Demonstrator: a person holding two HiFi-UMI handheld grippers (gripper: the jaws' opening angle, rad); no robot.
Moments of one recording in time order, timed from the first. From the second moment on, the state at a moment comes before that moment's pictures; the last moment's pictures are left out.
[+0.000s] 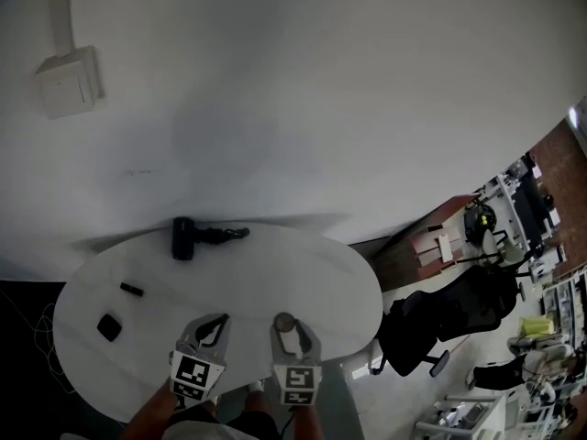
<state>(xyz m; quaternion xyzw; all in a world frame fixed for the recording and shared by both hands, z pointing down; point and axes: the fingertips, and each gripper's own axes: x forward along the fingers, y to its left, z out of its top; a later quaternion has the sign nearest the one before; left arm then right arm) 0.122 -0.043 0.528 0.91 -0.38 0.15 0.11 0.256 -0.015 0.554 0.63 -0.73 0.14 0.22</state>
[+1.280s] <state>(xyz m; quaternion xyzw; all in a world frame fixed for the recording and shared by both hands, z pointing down) 0.340 -0.075 0.626 0.89 -0.39 0.21 0.14 0.484 -0.051 0.675 0.61 -0.72 0.21 0.25</state>
